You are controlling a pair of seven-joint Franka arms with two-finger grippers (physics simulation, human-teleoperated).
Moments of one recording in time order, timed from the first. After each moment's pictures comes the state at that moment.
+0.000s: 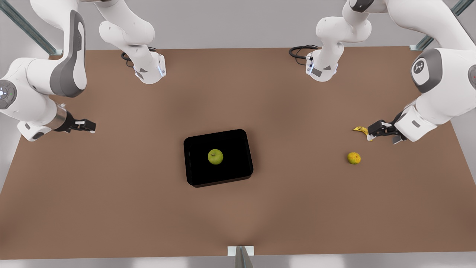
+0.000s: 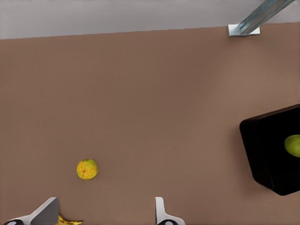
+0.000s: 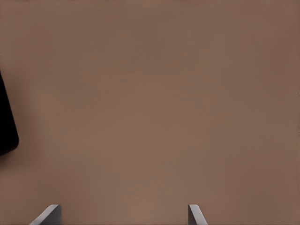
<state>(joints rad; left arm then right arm) -0.11 0.20 0.09 -1.34 -0.12 1.59 0.09 -0.04 0.04 -0.05 -1.71 -0.06 1.64 -0.06</state>
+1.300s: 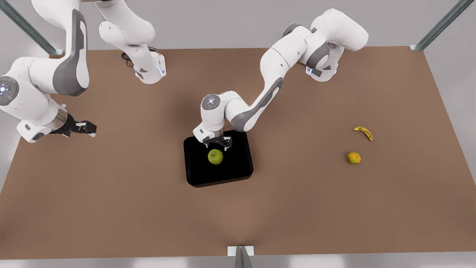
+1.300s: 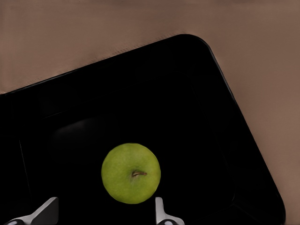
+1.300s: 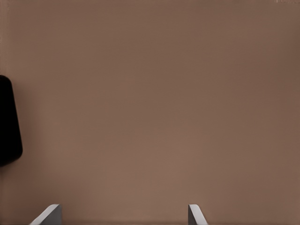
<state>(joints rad) -0.87 0.99 -0.03 -0.95 0.19 2.08 -0.79 -0.01 0.04 -0.05 -1.70 -0.06 1.69 -0.09</state>
